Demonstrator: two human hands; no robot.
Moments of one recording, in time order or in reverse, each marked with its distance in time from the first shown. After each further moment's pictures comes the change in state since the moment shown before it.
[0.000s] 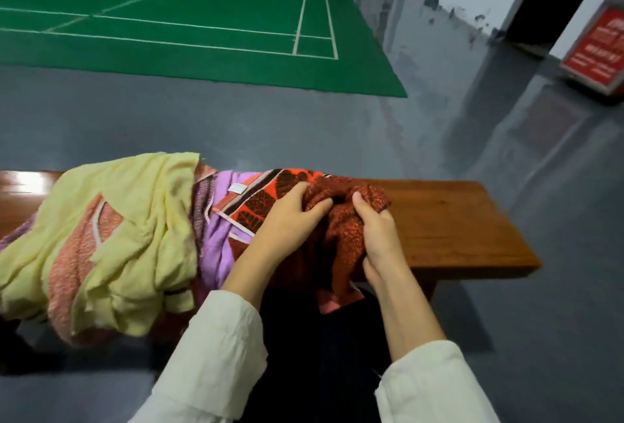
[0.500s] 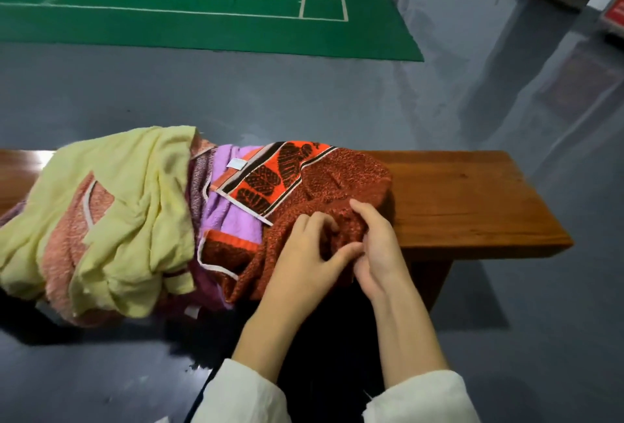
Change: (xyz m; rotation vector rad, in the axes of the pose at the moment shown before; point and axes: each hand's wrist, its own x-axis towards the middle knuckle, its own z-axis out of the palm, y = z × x) left_hand -0.061 -0.029 0.048 0.085 0.054 0.119; right_hand -0.008 0.032 -0.016 0.192 -0.079 0.211
